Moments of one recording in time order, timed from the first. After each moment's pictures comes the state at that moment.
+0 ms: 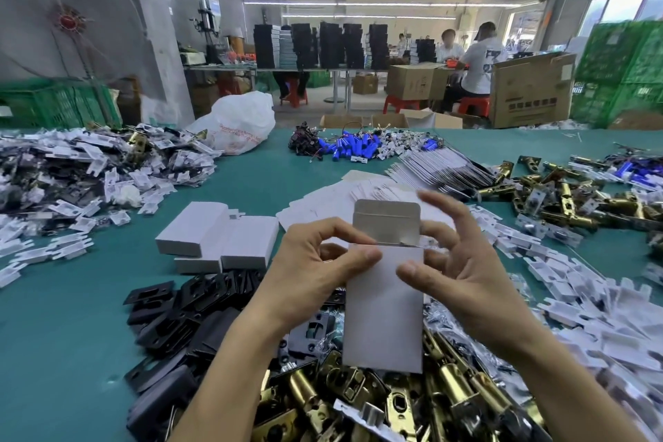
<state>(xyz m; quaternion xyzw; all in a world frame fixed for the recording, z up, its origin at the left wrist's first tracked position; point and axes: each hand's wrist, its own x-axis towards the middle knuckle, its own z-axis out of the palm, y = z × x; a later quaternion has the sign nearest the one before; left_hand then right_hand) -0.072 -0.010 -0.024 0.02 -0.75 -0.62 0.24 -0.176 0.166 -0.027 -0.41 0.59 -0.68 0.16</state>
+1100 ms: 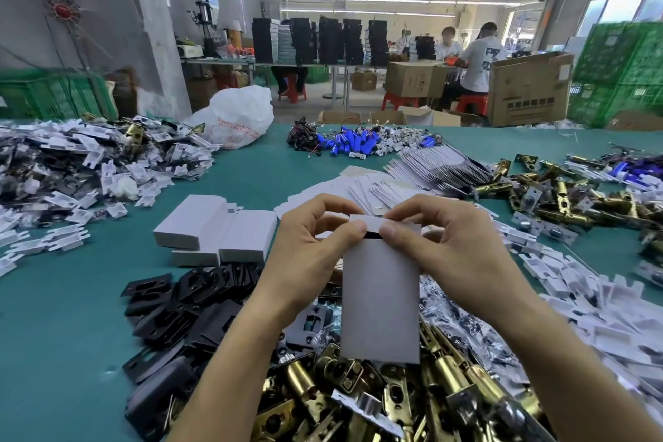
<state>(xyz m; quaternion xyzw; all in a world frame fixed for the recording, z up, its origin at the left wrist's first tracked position) -0.075 -0.004 -0.017 0.06 -0.71 -0.65 0.28 -0.168 0.154 0.006 -0.40 0.75 -0.53 0.01</state>
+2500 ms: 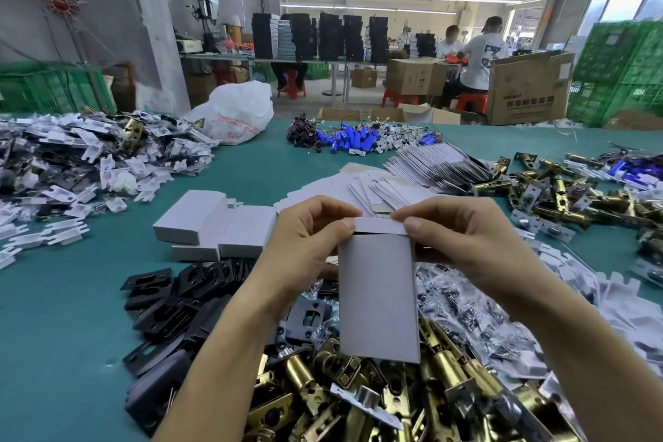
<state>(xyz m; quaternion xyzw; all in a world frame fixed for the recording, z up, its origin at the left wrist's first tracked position) -0.071 -0.007 -0.013 0.10 -0.69 -0.68 0.23 -0.177 0.167 0.013 -0.38 0.69 -0.60 0.15</state>
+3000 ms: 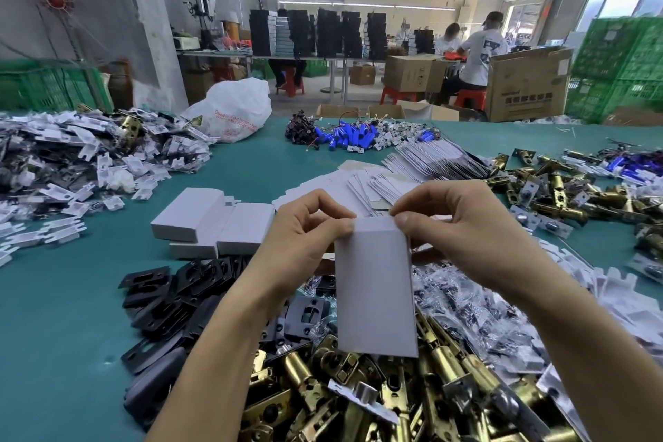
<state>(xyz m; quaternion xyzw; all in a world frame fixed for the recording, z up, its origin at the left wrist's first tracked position) -0.070 -0.011 -0.012 0.09 -0.71 -0.67 0.21 -0.175 0.162 0.024 -0.40 0.73 -0.55 0.11</state>
